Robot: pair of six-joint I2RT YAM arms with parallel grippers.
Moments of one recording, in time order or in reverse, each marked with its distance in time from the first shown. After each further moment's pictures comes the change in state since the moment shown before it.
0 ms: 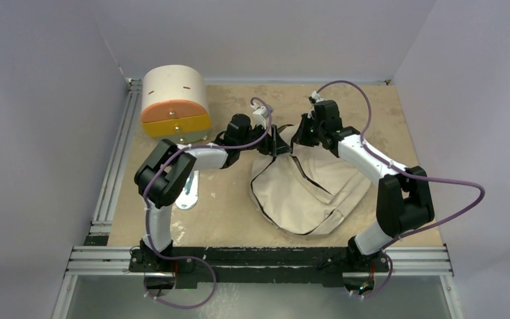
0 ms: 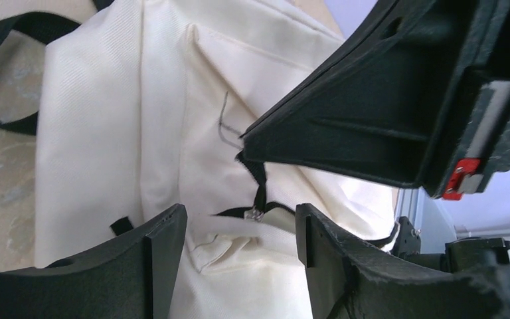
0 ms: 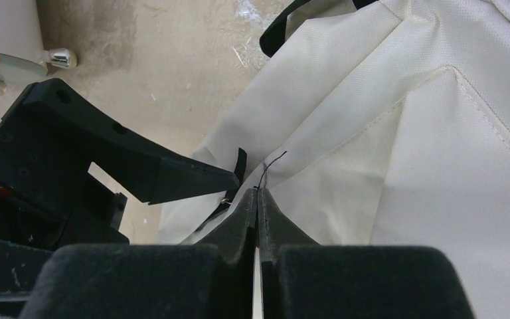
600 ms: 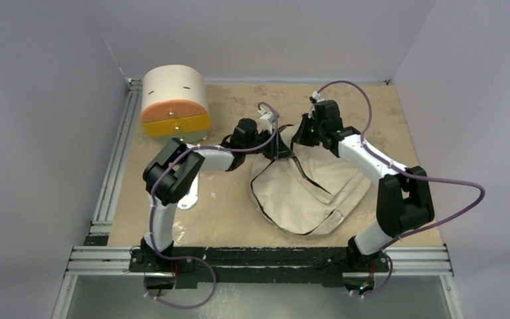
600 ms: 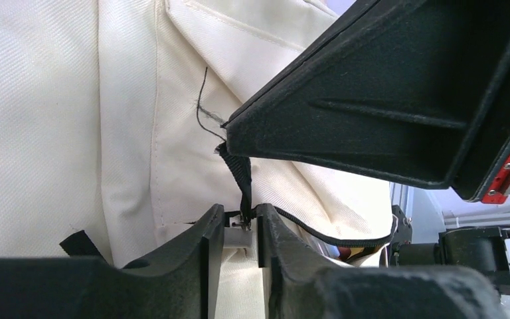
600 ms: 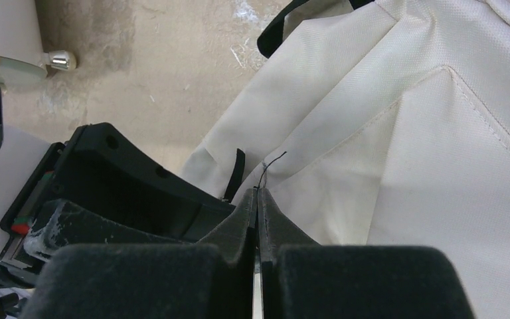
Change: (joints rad) left arm -0.042 0.076 0.030 0.049 0.035 -0.035; right arm -0.005 0.000 -0.001 0.001 0.000 0.006
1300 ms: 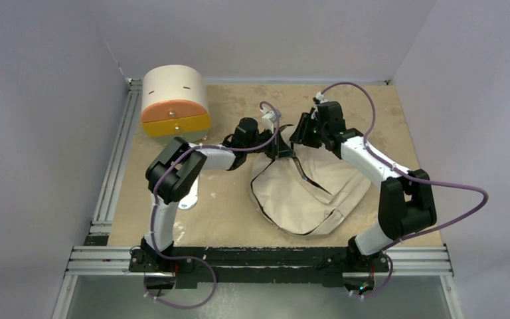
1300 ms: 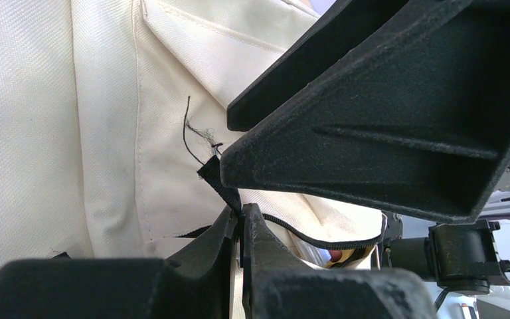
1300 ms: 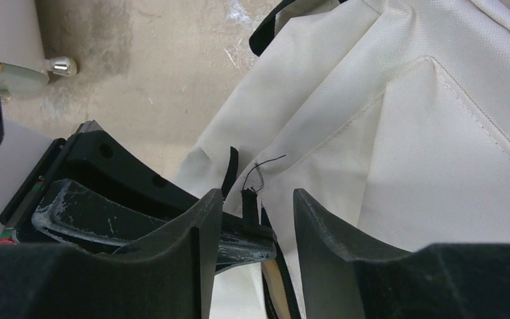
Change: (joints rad) left arm 0.000 0.027 0.026 0.037 0.043 -0.016; right arm -0.014 -0.025 -0.027 0.007 0.001 0.014
